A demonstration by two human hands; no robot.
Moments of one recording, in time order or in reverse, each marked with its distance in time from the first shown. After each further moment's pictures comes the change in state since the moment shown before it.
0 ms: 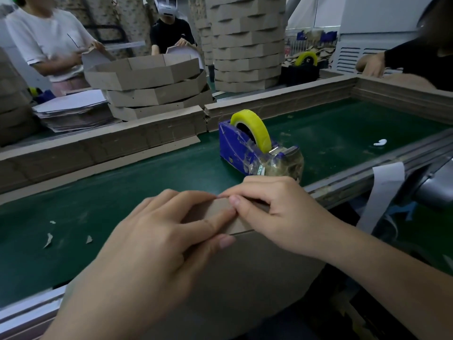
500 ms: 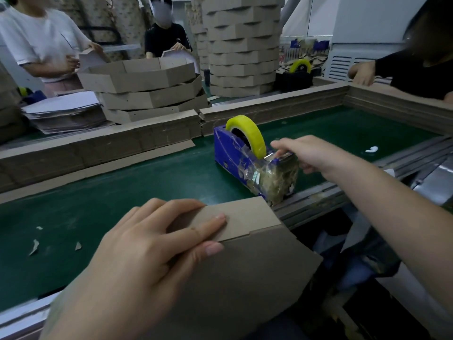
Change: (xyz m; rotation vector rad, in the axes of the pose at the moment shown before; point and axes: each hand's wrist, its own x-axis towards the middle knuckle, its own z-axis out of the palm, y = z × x) left_hand -0.007 -0.007 0.011 -0.094 0.069 -0.067; right_hand 0.059 0.085 -0.069 0.063 0.076 0.814
